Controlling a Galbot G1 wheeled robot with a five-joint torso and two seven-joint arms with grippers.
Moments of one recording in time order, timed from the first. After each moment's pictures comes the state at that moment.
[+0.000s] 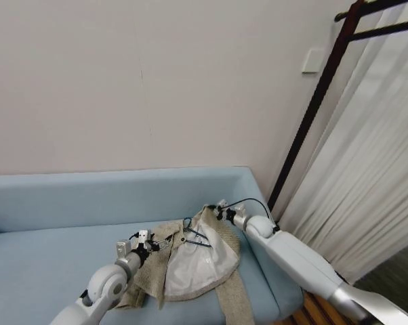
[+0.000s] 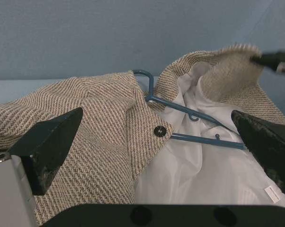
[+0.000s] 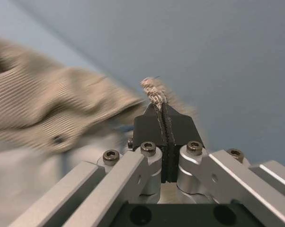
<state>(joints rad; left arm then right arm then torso) 1.20 -0.93 -0.29 -1.99 -0.93 0.44 -0.17 -0.53 0.91 -0.30 1.51 0.56 -0.23 -0.29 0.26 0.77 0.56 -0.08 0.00</state>
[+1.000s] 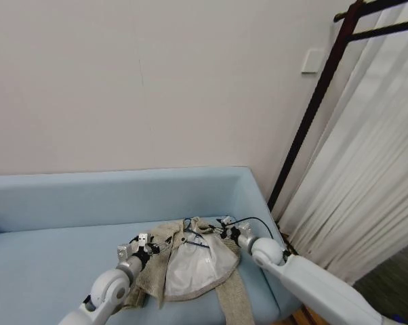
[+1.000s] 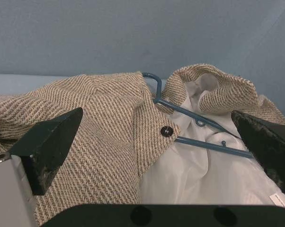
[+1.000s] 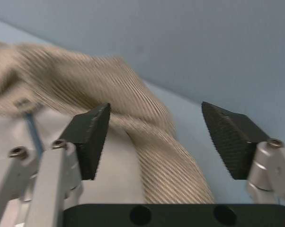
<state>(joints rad) 1.23 -0.98 -0.30 -1.99 -0.89 0.40 -0.20 -0.60 0.72 -0.28 1.62 0.83 -0.33 -0.03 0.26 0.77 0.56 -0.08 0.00</state>
